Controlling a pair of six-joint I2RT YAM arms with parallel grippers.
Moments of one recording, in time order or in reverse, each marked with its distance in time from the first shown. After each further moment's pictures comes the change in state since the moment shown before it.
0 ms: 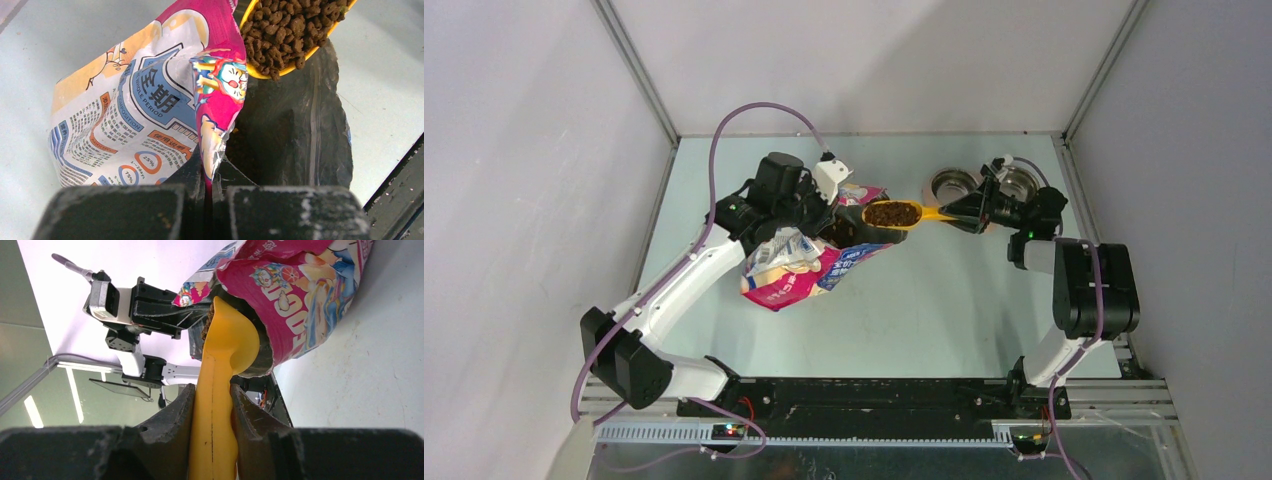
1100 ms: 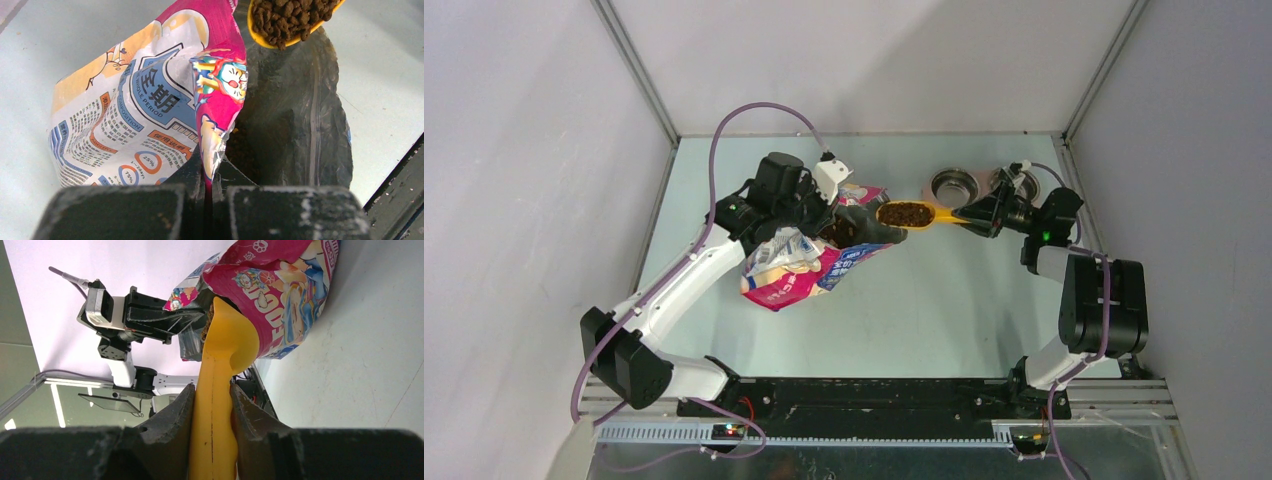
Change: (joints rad) left arm 0.000 0.000 0.000 0.000 0.000 0.000; right arm -0.091 -0.100 -0.044 -0.231 -0.010 -0.182
